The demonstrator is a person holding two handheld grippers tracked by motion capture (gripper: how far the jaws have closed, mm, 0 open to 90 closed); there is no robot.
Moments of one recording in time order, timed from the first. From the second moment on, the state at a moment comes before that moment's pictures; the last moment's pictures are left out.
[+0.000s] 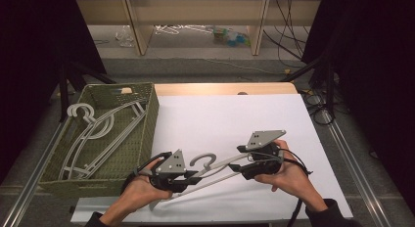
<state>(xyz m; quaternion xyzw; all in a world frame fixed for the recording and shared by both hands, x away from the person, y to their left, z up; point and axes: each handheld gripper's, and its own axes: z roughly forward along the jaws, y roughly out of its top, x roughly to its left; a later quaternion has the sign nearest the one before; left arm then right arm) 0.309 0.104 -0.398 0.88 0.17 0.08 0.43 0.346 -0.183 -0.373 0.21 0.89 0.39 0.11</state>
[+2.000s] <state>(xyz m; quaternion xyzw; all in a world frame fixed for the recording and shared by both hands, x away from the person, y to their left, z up) 0.302 0.201 -0.291 0.80 0.29 0.14 0.50 0.308 -0.221 -0.419 0.27 0.85 0.44 0.11</state>
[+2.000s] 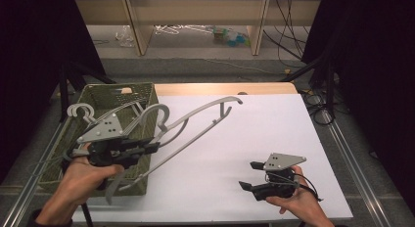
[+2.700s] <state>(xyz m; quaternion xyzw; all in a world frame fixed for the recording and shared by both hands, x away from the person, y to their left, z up) 0.337 0.294 -0.281 0.76 0.38 0.21 0.48 0.308 -0.220 -0.420 0.27 0.85 0.44 0.10</state>
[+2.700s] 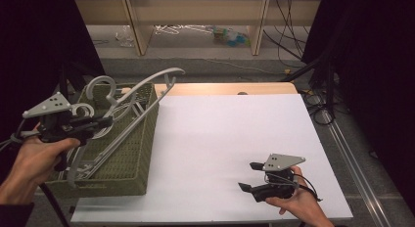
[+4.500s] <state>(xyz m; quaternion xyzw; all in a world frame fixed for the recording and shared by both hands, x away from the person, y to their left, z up) 0.395 0.361 -0.372 0.77 0.47 0.20 0.37 0.308 -0.221 -0.424 0.26 0.86 0.43 0.09</state>
